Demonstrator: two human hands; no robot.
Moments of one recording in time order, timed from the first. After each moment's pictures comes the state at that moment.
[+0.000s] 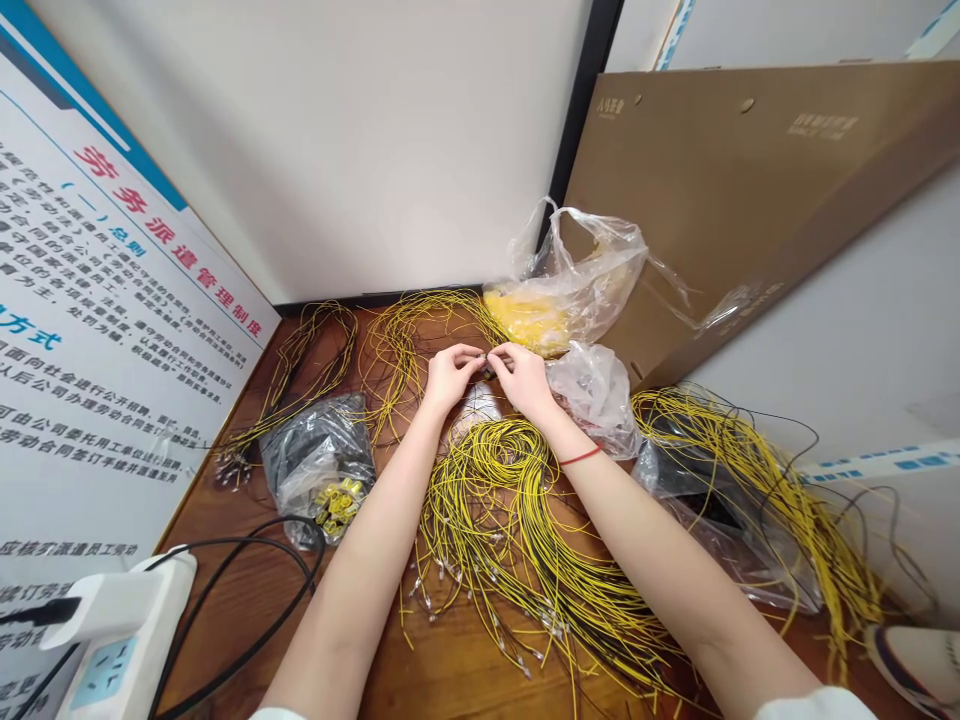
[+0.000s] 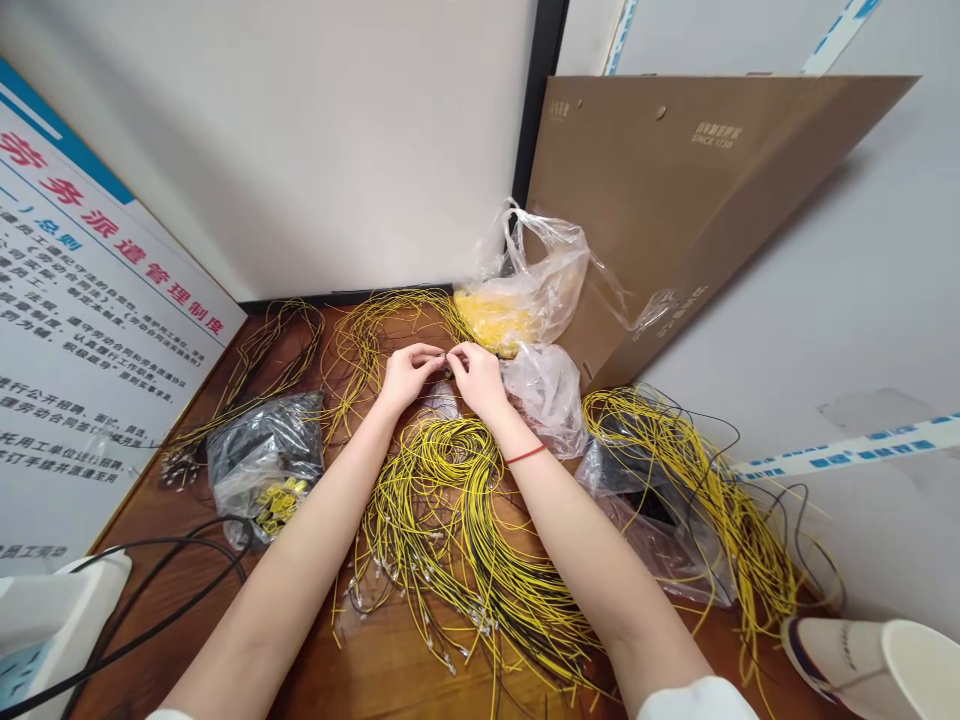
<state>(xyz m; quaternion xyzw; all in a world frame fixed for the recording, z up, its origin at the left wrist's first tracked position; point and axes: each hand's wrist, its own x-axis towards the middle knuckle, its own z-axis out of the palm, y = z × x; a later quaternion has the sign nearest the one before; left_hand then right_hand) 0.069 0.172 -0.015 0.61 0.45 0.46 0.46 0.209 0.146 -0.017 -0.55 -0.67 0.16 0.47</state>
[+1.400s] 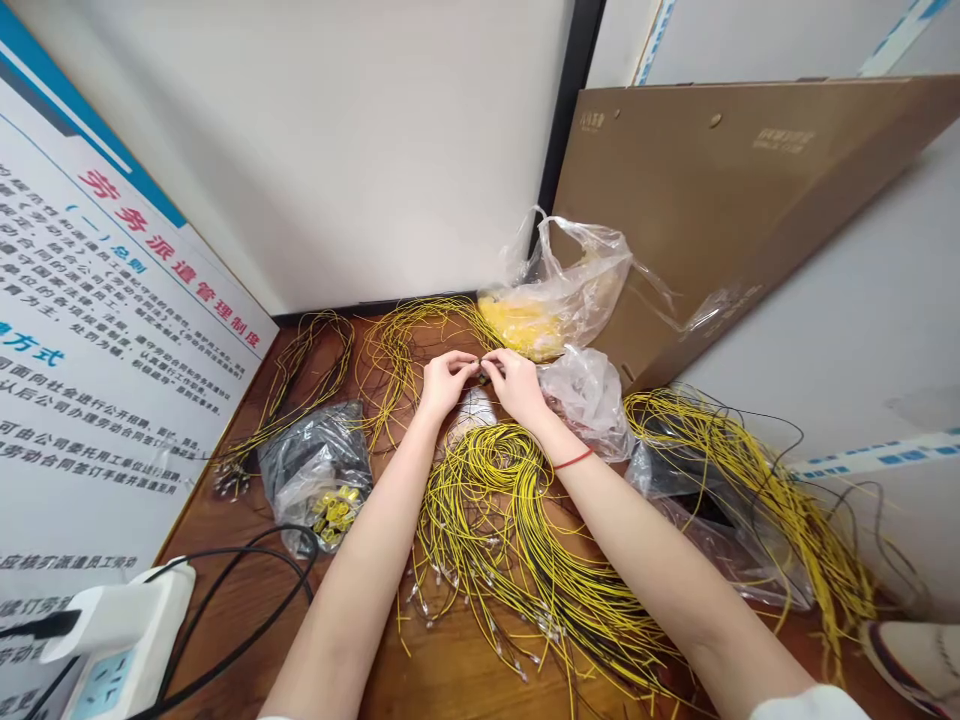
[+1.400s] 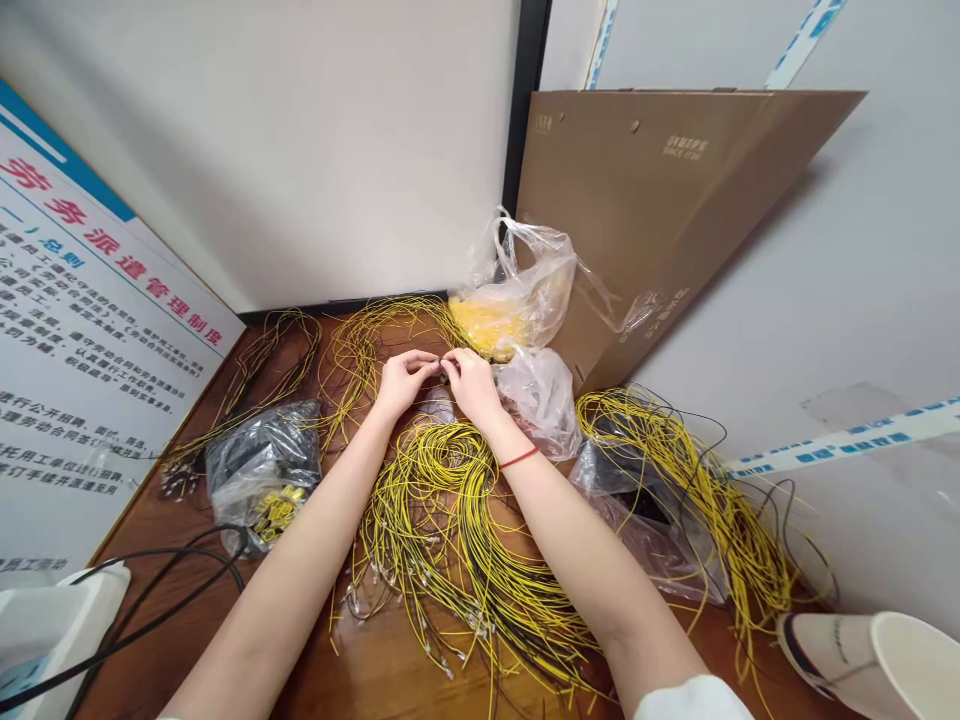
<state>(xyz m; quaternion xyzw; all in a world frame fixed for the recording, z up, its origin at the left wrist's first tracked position) 0.070 0.173 -0.016 0.61 0.45 0.46 0.46 0.209 0.146 -0.019 -0.54 -0.70 0.10 0.45</state>
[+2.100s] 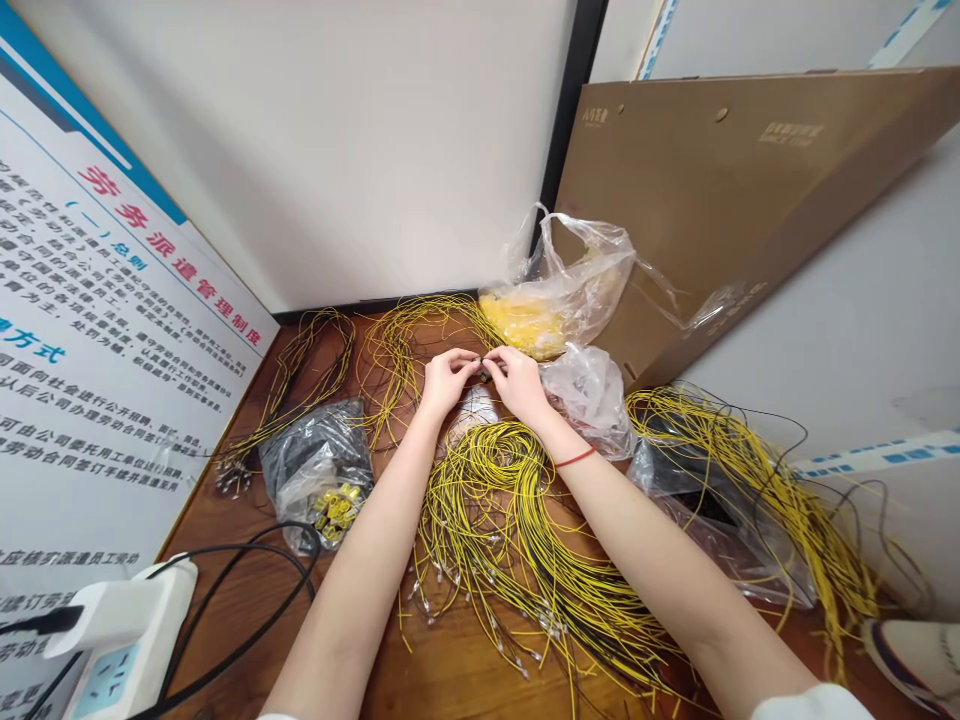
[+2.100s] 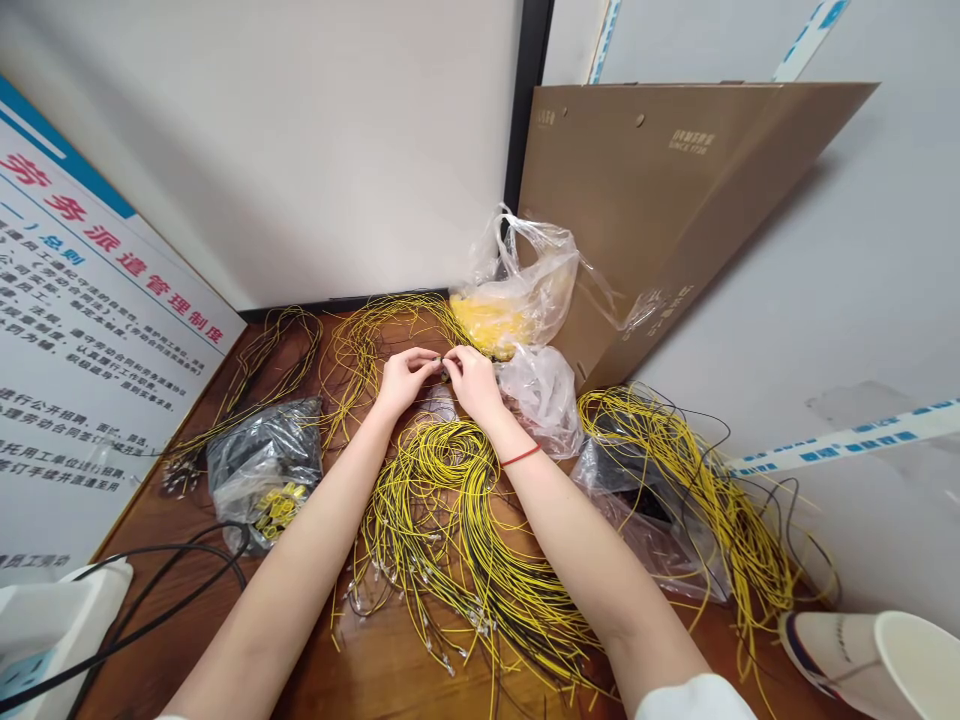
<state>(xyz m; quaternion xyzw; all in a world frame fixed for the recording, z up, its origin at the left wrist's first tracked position) 0.069 0.175 -0.019 0.63 0.45 0.46 0.45 0.209 0.144 -0.015 -0.55 -0.70 0.12 0.44</state>
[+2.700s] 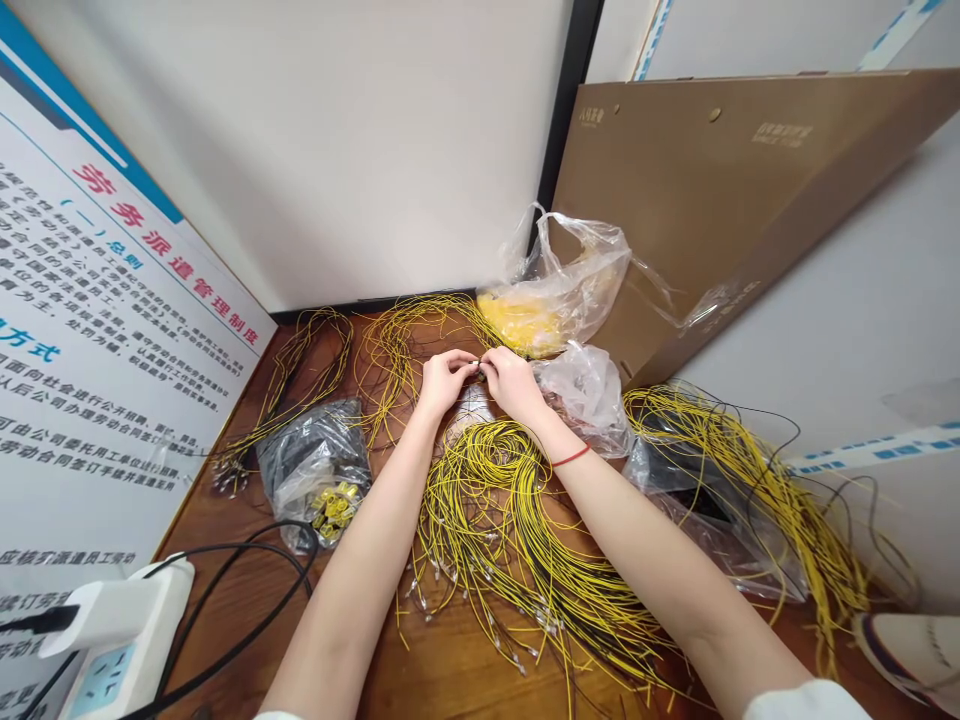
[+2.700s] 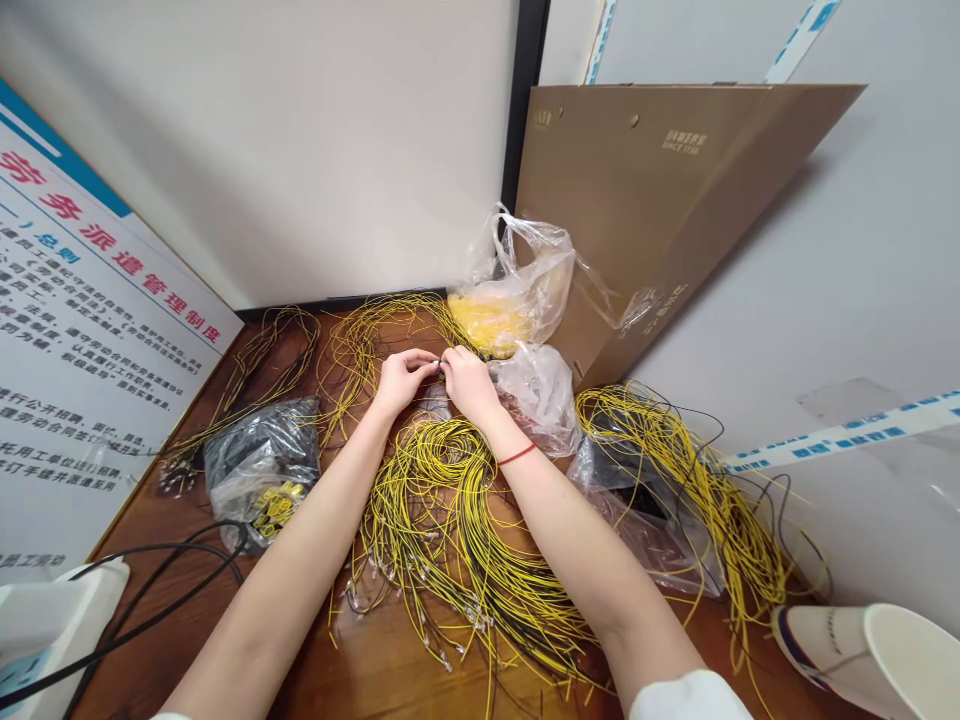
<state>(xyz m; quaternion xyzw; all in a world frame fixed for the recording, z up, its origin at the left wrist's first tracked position) 0.069 0.172 -0.016 0.65 0.46 0.44 0.41 0.206 0.142 -0.015 -0.55 -0.75 0.04 0.35</state>
